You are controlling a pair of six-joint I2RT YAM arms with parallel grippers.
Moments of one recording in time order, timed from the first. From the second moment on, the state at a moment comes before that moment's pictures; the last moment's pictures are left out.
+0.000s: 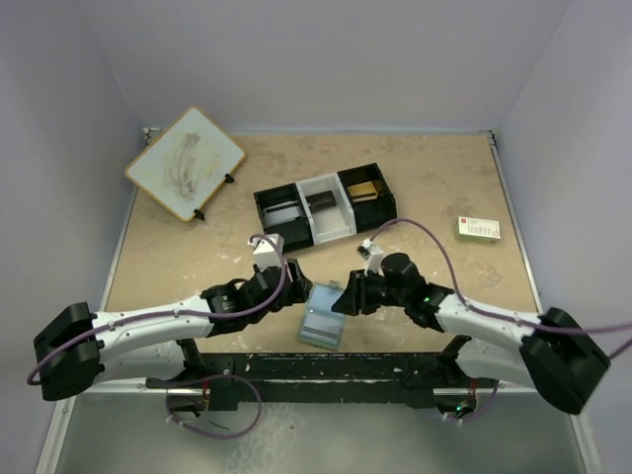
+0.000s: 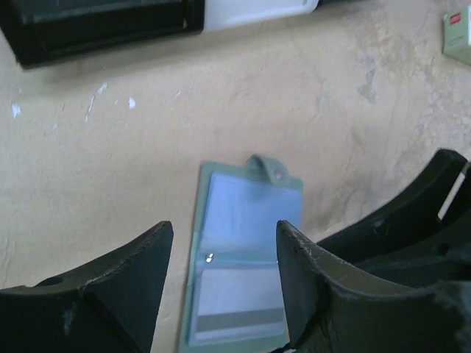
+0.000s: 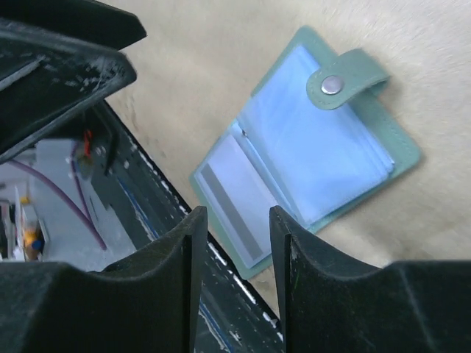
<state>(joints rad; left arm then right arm) -1.08 1.12 0.58 -0.10 -0.51 -0.95 0.76 1.03 0.32 0.15 -0.33 0.71</state>
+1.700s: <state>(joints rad) -1.38 1.16 0.37 -0.17 -0.69 -1.44 0.80 1.44 0.23 0.62 -0.42 0.94</state>
